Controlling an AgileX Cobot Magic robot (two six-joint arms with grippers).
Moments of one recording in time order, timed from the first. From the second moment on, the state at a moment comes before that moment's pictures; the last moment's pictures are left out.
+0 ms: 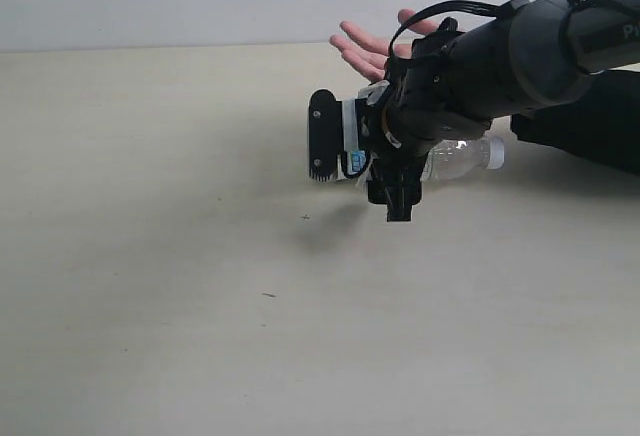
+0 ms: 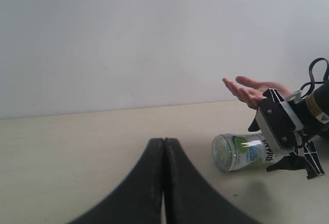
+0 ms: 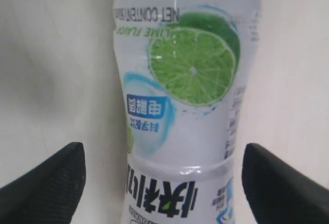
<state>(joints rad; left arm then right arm) -0.29 0.01 0.00 0.29 0.07 -0.37 0.60 1.99 -1.14 -0.81 0.38 -0.24</state>
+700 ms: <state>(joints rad) -0.29 0.01 0.00 0.29 0.07 -0.37 0.60 1.99 -1.14 -0.87 0.33 -0.18</state>
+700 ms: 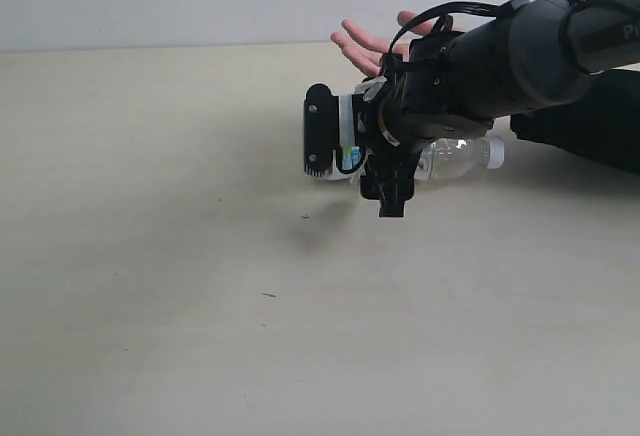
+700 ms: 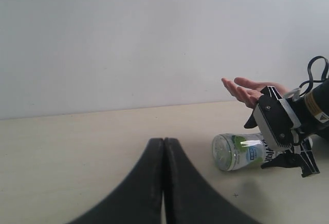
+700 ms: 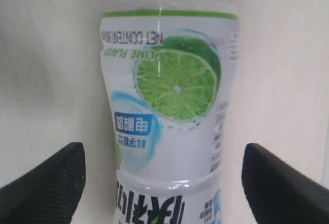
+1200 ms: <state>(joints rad) -0.29 0.01 0.00 0.29 0.07 -0.37 0.60 1.99 -1.14 -0.87 0.33 -0.16</state>
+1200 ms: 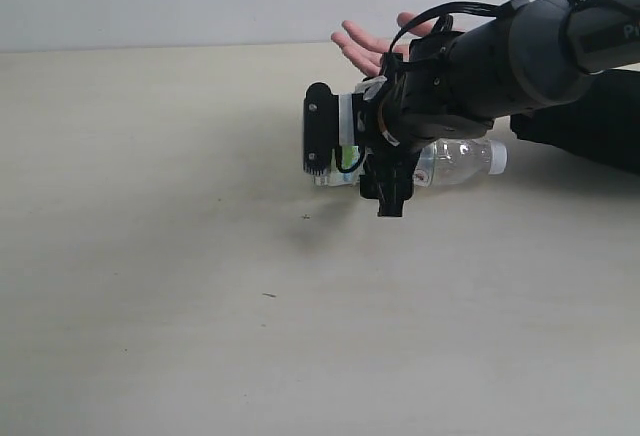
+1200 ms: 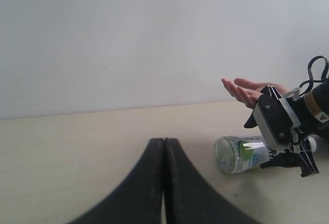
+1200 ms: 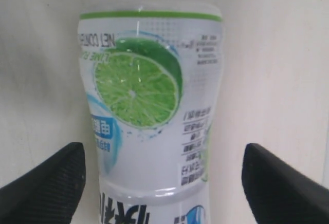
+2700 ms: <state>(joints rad) -0.29 0.01 0.00 0.29 0.07 -0.37 0.70 1.88 -1.17 -0.69 0.46 -0.12</state>
